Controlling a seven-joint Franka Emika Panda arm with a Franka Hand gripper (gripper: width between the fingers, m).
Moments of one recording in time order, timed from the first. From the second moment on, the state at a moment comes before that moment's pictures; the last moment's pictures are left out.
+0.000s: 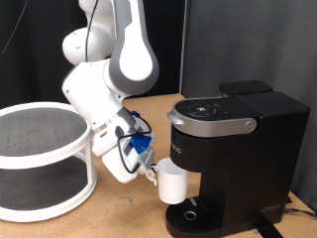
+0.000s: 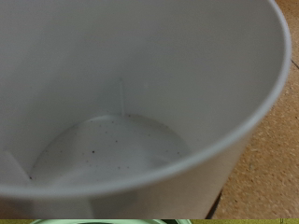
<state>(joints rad) 0.80 0.10 -0.81 -2.59 1.59 2.51 -1.65</state>
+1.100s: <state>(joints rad) 0.80 0.21 -0.70 -2.53 1.78 2.54 -1.72</state>
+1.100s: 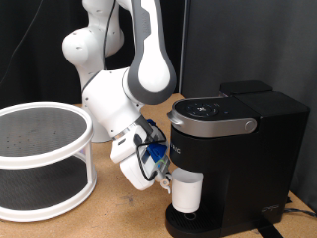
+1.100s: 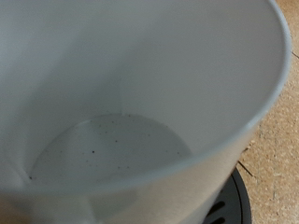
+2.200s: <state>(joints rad) 0.79 0.29 -0.70 -2.51 1.87 2.47 -1.79</state>
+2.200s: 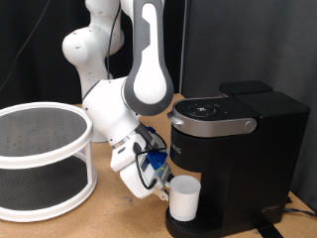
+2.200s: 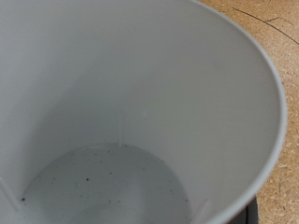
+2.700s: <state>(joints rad) 0.77 0.17 -0.76 -2.57 1.73 2.47 -1.76</state>
